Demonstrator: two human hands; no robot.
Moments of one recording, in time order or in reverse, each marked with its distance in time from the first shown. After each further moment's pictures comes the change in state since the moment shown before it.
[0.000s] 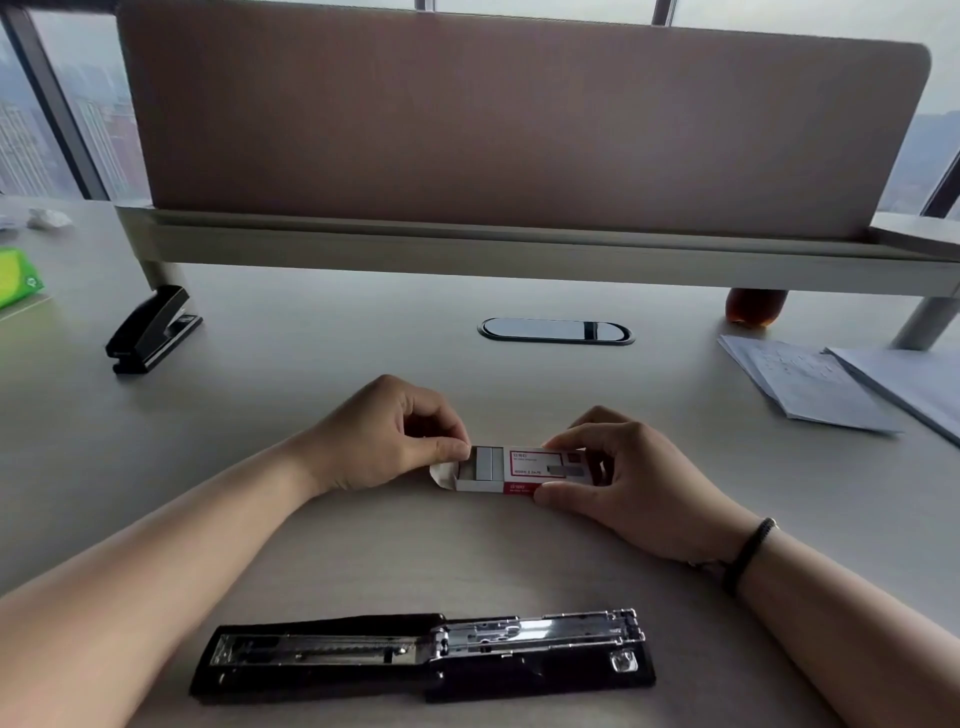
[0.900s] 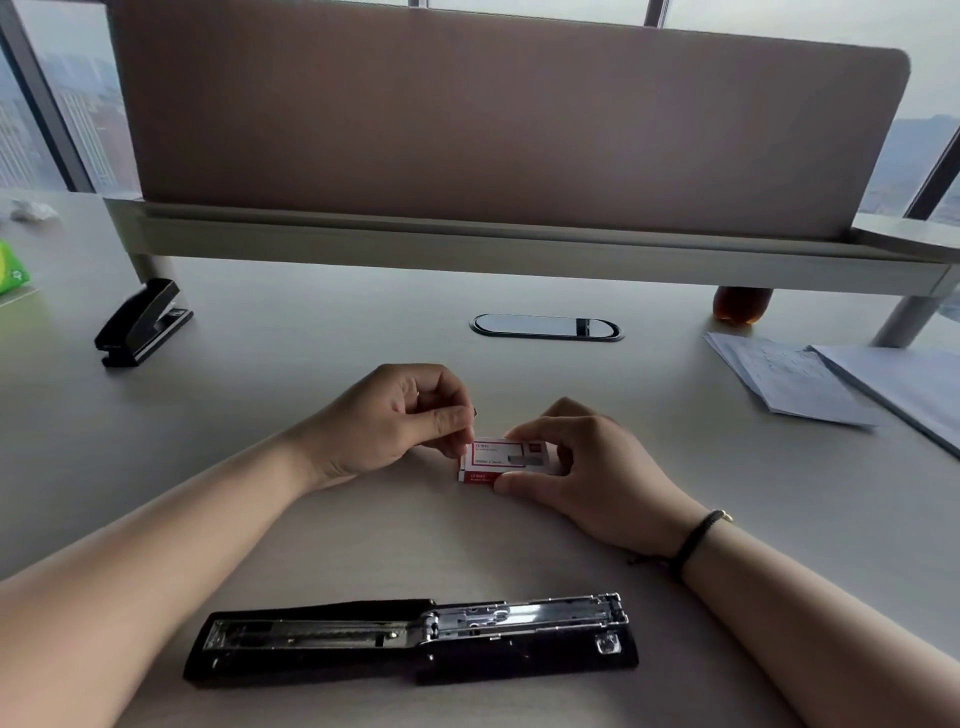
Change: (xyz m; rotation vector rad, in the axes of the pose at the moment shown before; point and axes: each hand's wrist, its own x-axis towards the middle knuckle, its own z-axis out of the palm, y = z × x) left_hand 0.002 0.012 0.010 -0.379 -0.009 -0.026; right_hand 0.007 -0.010 0.016 -0.068 0.048 -0.027
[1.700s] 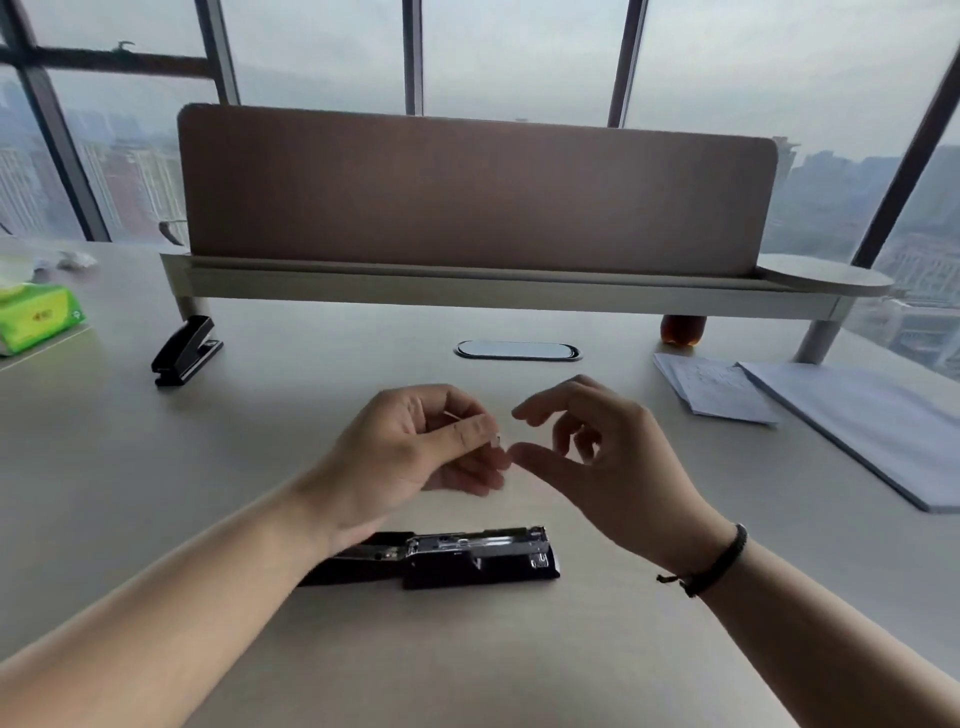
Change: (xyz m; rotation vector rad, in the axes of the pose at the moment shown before) left_hand -0.077 0.103 0.076 -0.285 0.118 -0.057; right_hand -0.081 -0.056 -0.063 0.300 0.299 -0.175
